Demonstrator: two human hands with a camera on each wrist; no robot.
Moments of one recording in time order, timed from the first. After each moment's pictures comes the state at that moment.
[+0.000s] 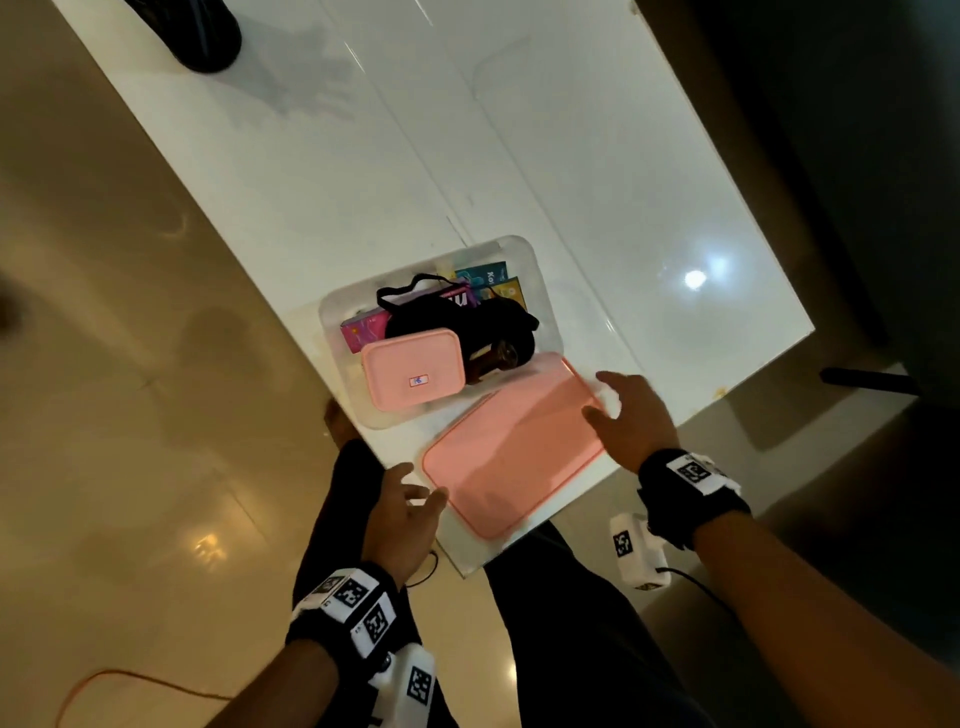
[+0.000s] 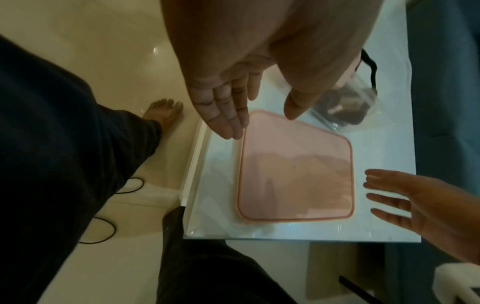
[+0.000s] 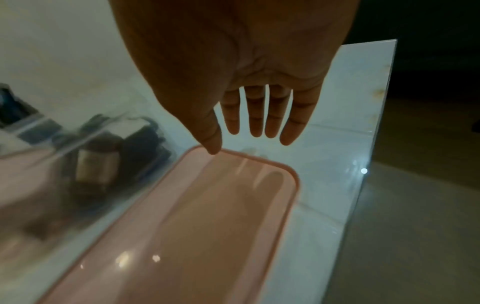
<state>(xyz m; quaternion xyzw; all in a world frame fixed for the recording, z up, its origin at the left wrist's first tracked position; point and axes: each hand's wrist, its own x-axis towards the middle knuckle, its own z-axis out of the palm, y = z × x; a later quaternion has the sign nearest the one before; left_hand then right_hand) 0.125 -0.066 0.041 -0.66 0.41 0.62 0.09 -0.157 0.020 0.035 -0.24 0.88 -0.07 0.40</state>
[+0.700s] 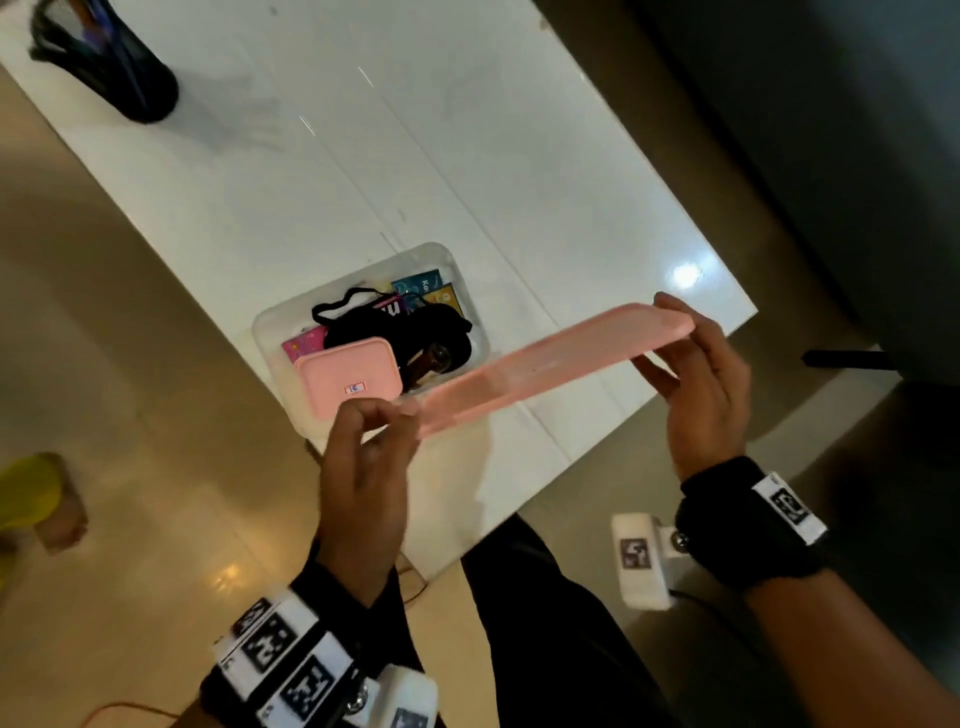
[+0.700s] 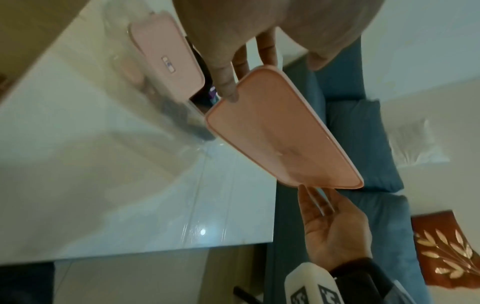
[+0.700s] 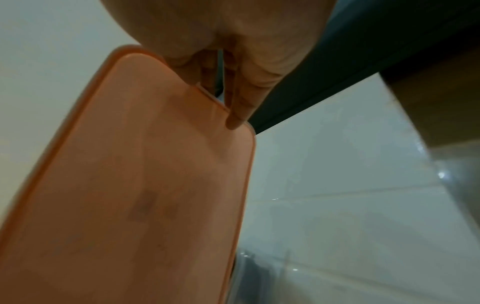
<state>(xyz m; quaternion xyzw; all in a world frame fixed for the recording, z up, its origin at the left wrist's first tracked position) 0.027 -0.083 0.174 -0.57 0.44 0.65 -0.24 -0.198 0.030 0.158 -0.05 0.75 -0.59 0.29</state>
